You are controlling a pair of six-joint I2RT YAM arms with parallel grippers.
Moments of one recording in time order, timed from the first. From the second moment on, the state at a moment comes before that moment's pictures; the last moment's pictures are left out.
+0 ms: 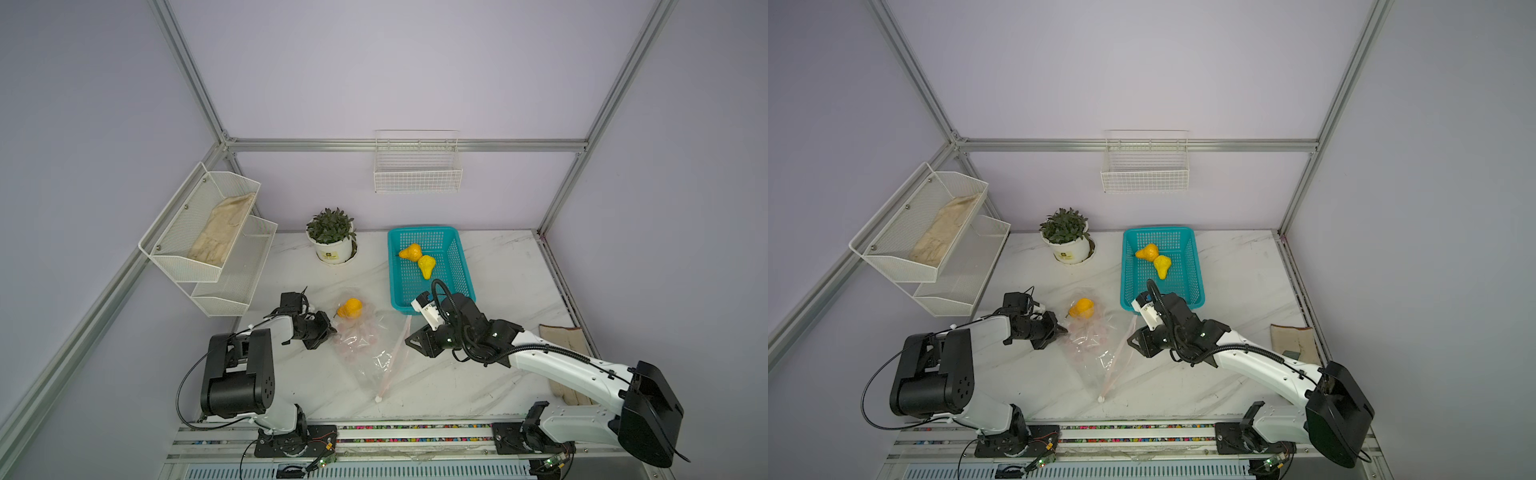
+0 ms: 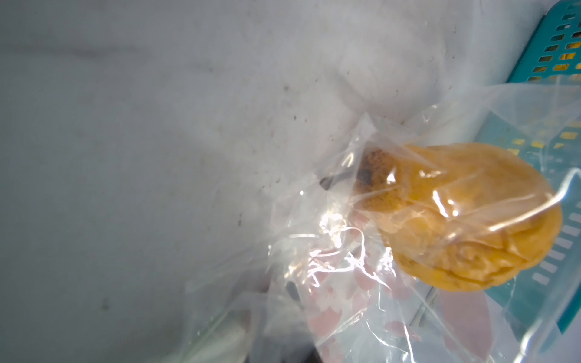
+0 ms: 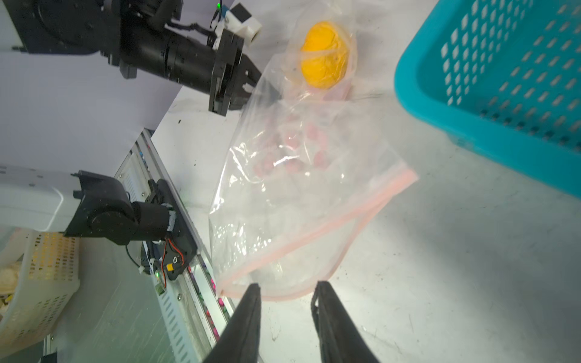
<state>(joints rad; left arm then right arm) 0.12 1.56 0.68 -0.33 0.53 -0.62 0.83 1.27 0.81 -0.25 -0.32 0.41</state>
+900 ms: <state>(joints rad) -0.04 1.47 0.59 -0.30 0.54 -0.68 1.05 1.86 0.87 0.31 -0.04 0.58</state>
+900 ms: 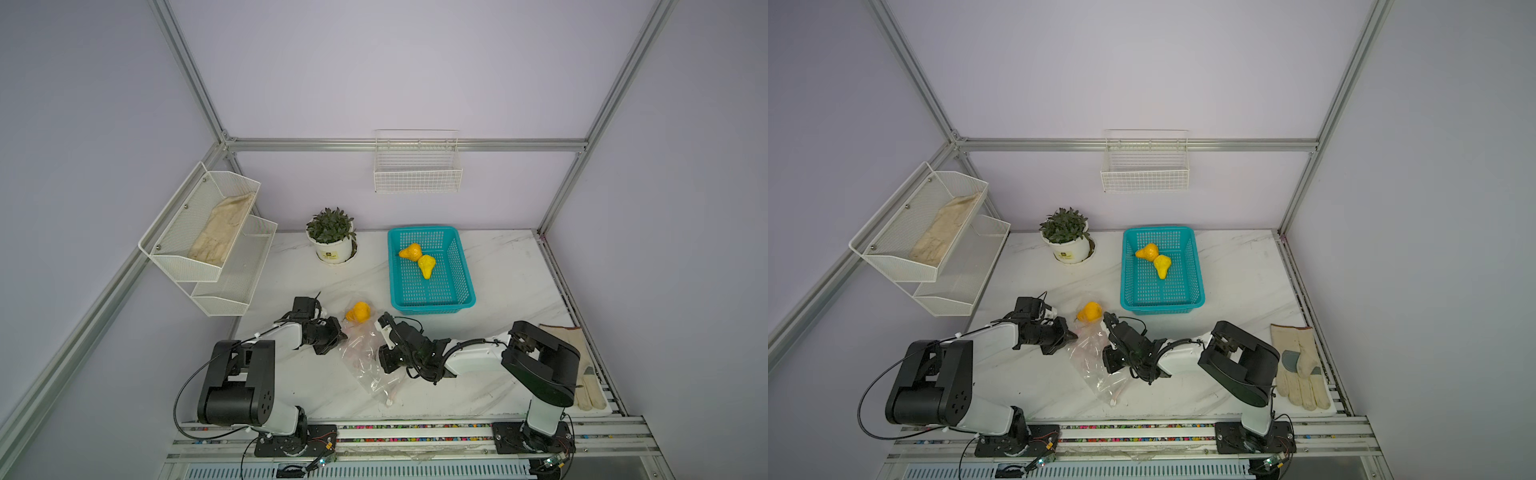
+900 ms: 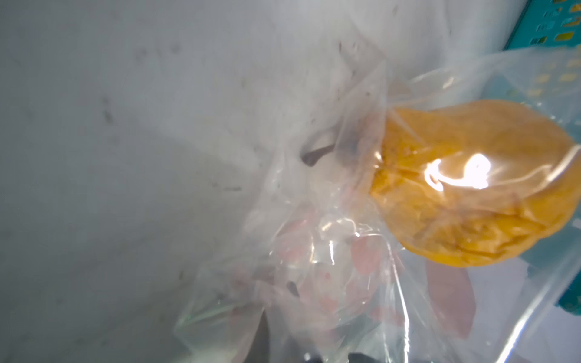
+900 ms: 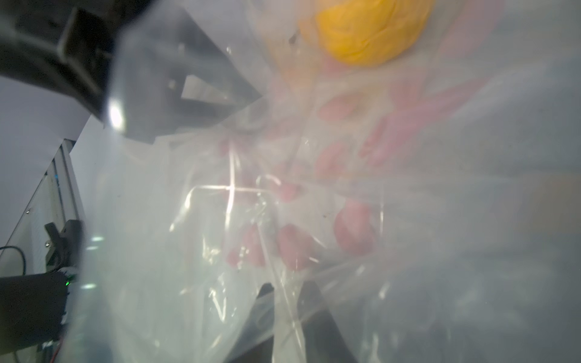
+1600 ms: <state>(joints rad) -0.10 1.13 0.82 -0.76 0.32 -0.66 1.06 1.88 0.75 0.53 0.25 0.60</state>
